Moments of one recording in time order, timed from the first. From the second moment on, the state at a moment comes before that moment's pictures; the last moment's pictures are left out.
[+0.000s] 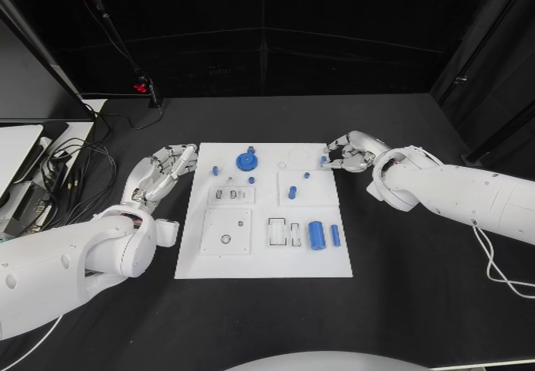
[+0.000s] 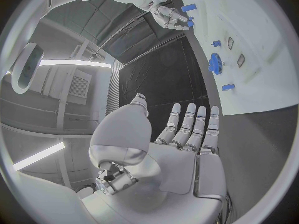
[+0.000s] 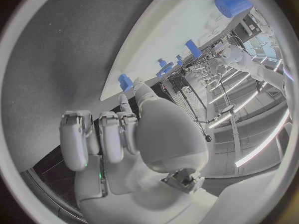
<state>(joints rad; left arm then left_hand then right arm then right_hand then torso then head) 1.24 -0.83 -0.24 1.48 -0.11 -0.53 0.68 1.08 0.08 -0.10 0.29 0.14 0.37 0.15 0.61 0.07 0.36 0.26 0.67 0.06 0.16 0.26 0.85 0.06 0.09 0.29 0.29 0.38 0.13 1.21 -0.83 -0.07 1.19 -1.11 -0.43 0.05 1.36 0.03 0.05 0.08 0.08 0.83 0.11 0.09 0.07 1.47 0.03 1.57 1.31 1.47 -0.01 1.57 1.31 0.01 1.47 0.10 1.57 1.31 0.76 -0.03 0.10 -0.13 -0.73</state>
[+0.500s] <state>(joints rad) 1.24 -0.83 -0.24 1.48 -0.11 -0.53 0.68 1.09 0.09 -0.10 0.29 0.14 0.37 0.15 0.61 0.07 0.36 0.26 0.67 0.06 0.16 0.26 0.85 0.06 0.09 0.29 0.29 0.38 0.13 1.21 -0.81 -0.07 1.18 -1.12 -0.42 0.03 1.38 0.04 0.06 0.08 0.08 0.83 0.10 0.09 0.07 1.47 0.03 1.57 1.31 1.46 -0.02 1.57 1.31 0.01 1.47 0.10 1.57 1.31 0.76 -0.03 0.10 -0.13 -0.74</state>
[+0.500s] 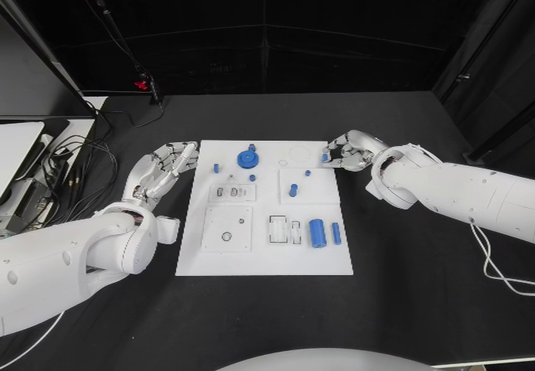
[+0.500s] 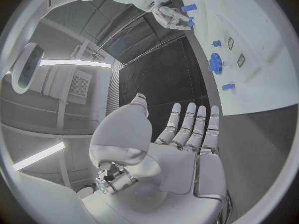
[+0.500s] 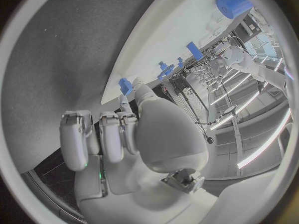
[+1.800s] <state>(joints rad) 1.24 -0.84 -0.24 1.48 -0.11 -0.53 0.68 1.09 0.09 -0.10 0.29 0.14 0.37 0.15 0.61 0.07 0.36 0.26 0.67 0.06 0.16 0.26 0.85 0.06 0.09 0.29 0.29 0.38 0.13 1.21 -0.80 -0.07 1.18 -1.12 -0.41 0.01 1.41 0.06 0.08 0.07 0.10 0.92 0.09 0.11 0.08 1.47 0.02 1.57 1.31 1.47 -0.03 1.57 1.31 0.01 1.47 0.09 1.57 1.31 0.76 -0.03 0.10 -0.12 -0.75</state>
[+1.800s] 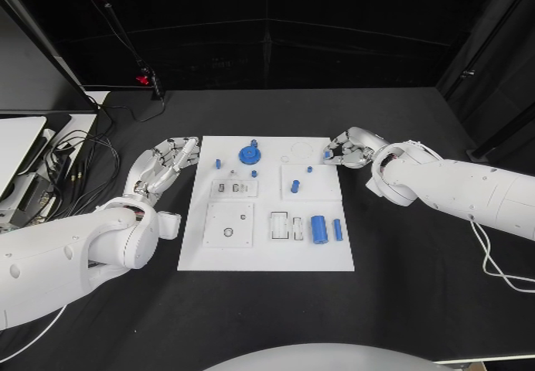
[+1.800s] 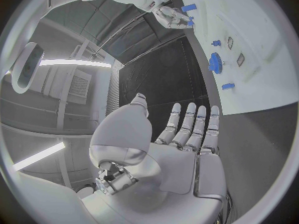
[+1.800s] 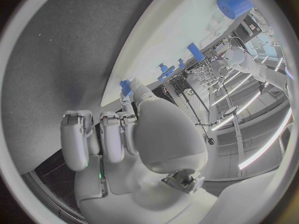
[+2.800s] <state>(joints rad) 1.24 -0.84 -0.24 1.48 -0.11 -0.53 0.68 1.09 0.09 -0.11 0.29 0.14 0.37 0.15 0.61 0.07 0.36 0.26 0.67 0.06 0.16 0.26 0.85 0.06 0.09 0.29 0.29 0.38 0.13 1.21 -0.80 -0.07 1.23 -1.12 -0.55 0.08 1.44 0.07 0.11 0.05 0.10 1.03 0.11 0.14 0.09 1.47 0.03 1.57 1.31 1.47 -0.03 1.57 1.31 0.01 1.47 0.09 1.57 1.31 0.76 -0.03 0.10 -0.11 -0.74</state>
